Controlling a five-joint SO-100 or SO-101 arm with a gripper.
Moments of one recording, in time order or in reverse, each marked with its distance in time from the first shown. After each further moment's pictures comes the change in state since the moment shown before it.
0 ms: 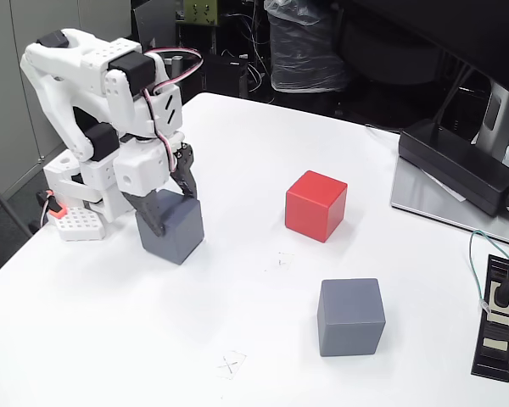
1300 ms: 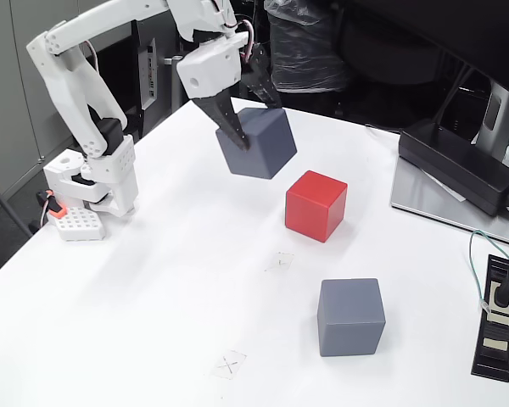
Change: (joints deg) arm -21.0 -20.5 -46.6 11.4 28.7
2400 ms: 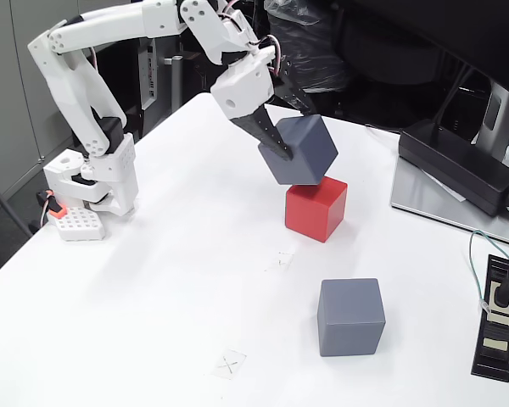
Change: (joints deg) arm -4.7 -1.1 12.6 -23.0 2.8
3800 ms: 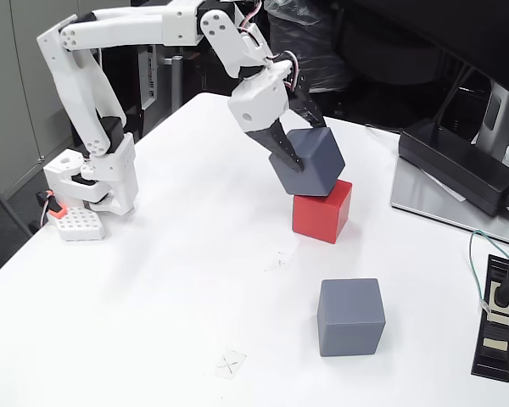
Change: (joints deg) arm 0.1 -6.5 0.0 -5.1 0.0
